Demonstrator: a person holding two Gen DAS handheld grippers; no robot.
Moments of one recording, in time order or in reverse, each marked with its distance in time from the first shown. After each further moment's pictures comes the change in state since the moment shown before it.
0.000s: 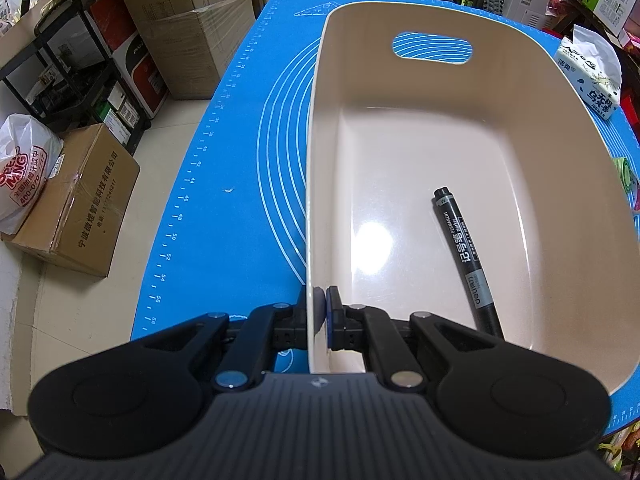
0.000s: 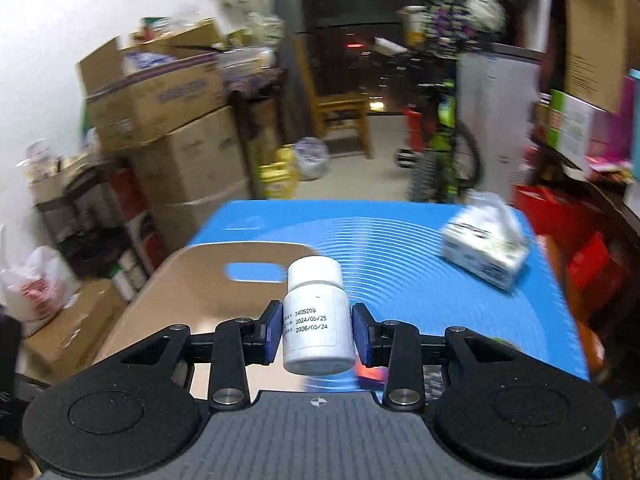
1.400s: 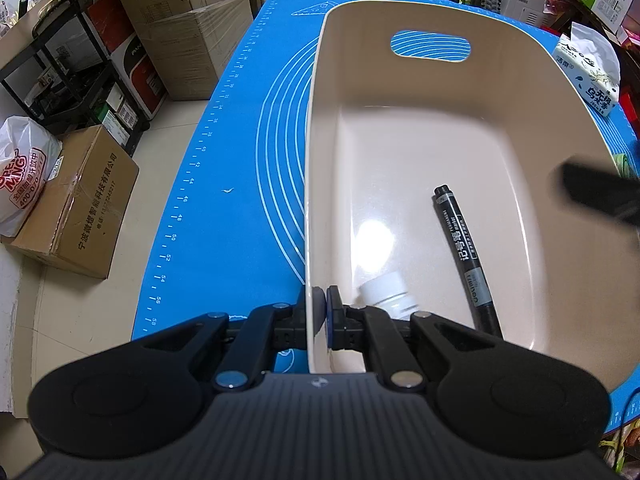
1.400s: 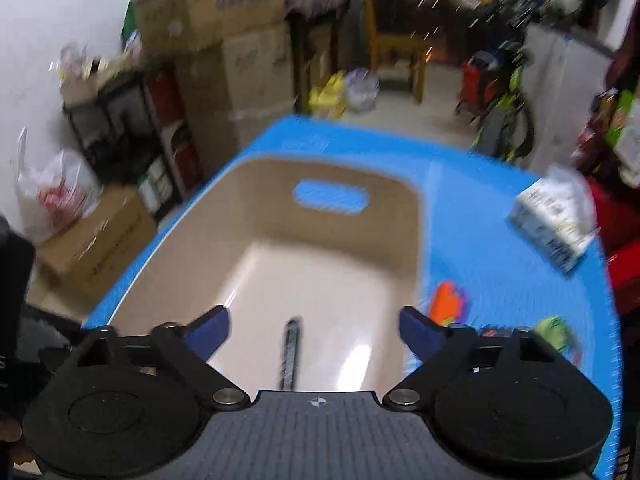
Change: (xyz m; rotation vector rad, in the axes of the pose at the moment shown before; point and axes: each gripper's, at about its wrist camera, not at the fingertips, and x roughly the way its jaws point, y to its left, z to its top) left arm 0.001 -0.002 0.000 0.005 0.001 -0.001; right arm 0.027 0.062 -0.013 -0.155 0.190 0.030
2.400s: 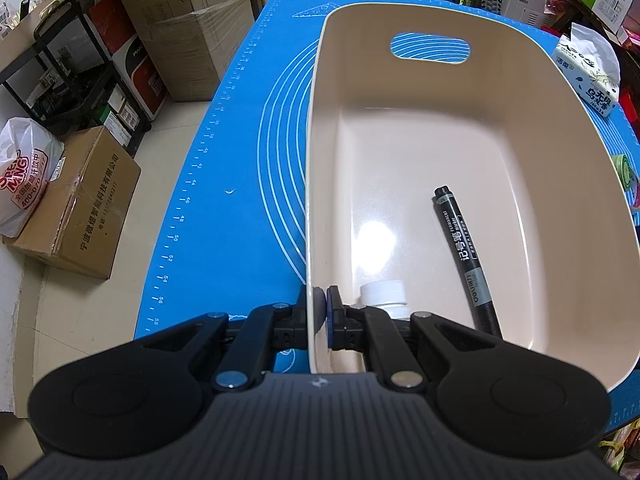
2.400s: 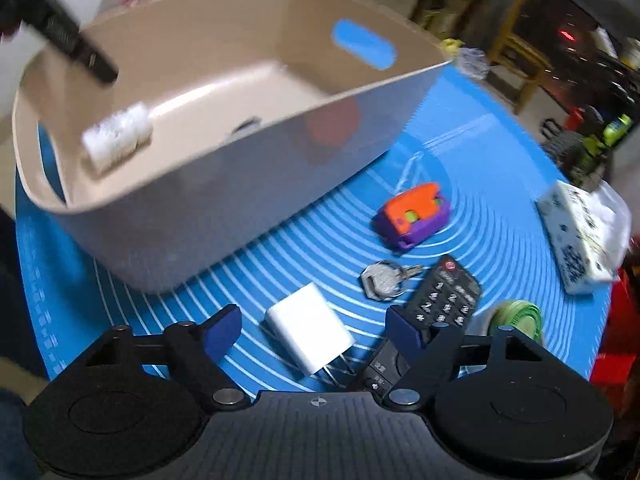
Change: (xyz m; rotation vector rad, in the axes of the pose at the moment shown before) left arm -0.002 0.001 -0.001 0.003 -0.002 0.005; right arm 0.059 -0.080 -0.092 -0.572 0.248 0.101
